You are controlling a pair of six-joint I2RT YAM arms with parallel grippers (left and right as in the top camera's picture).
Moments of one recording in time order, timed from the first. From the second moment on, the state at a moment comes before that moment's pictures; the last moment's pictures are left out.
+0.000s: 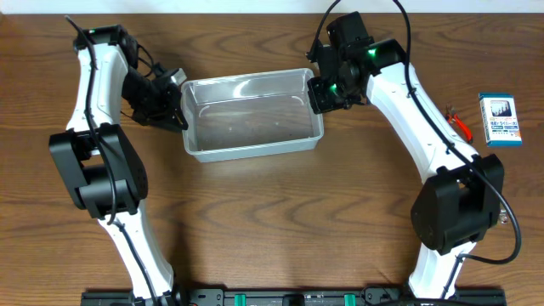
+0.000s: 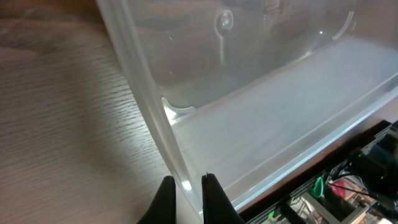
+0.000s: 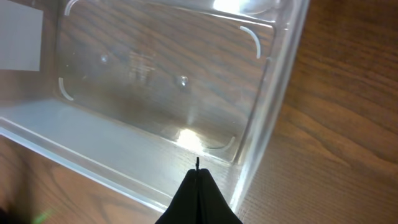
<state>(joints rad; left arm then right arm) 0.15 2.22 1.97 -1.60 0.47 0.36 0.36 1.99 1.80 -1.04 -0.30 0.10</state>
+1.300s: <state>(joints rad) 0.17 2.22 1.97 -1.42 0.53 0.35 0.36 1.99 1.80 -1.01 -0.24 0.06</state>
